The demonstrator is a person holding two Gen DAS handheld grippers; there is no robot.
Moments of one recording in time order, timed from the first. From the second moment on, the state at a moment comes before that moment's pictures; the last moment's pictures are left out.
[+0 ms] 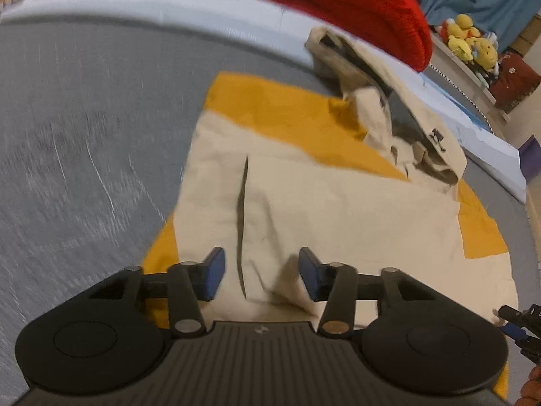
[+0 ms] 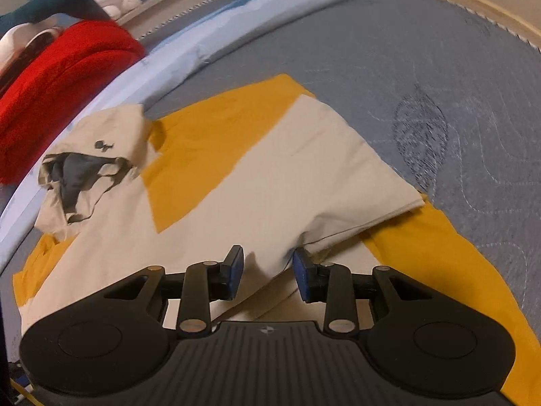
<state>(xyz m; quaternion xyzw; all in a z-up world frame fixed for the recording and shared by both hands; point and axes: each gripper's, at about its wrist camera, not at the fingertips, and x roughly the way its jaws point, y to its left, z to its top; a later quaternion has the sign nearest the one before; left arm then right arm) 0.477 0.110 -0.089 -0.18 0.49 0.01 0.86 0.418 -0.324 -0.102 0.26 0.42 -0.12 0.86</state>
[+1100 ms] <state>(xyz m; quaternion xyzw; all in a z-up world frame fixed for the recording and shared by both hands) 0.474 0.066 -0.068 -0.08 0.47 0.00 0.88 0.443 -0.331 -0.130 0.24 0.46 -0.10 0.85</state>
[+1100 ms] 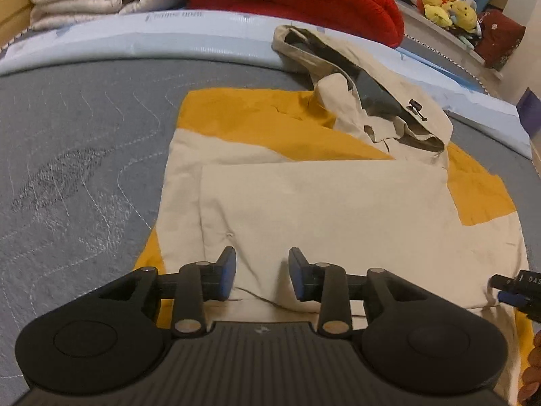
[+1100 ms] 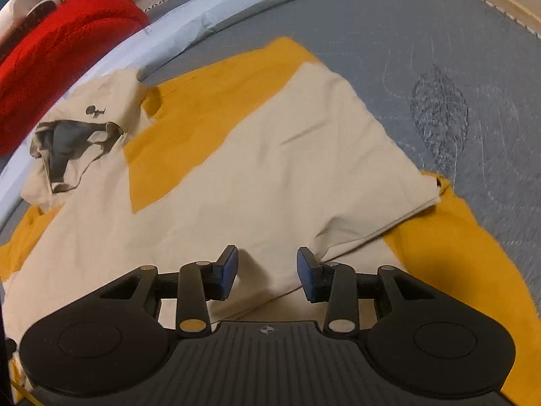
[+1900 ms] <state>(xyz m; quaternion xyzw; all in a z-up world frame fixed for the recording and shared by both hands) 0.443 0.052 -0.024 0.00 0.34 0.04 0.94 0.386 -0.368 -0.045 0.18 0.32 -0.09 0.93</state>
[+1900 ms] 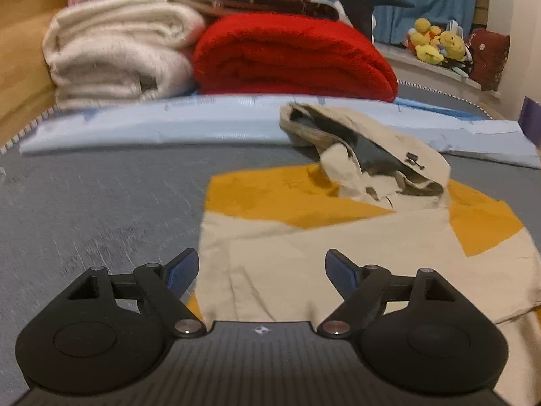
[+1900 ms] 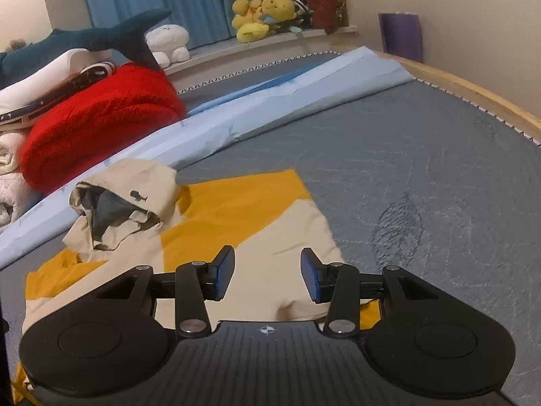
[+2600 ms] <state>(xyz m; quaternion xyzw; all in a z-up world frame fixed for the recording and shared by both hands) 0.573 0.016 -0.003 0.00 0.32 -0.04 0.95 0.398 -0.380 -0.039 0.18 0.34 -0.03 0.92</state>
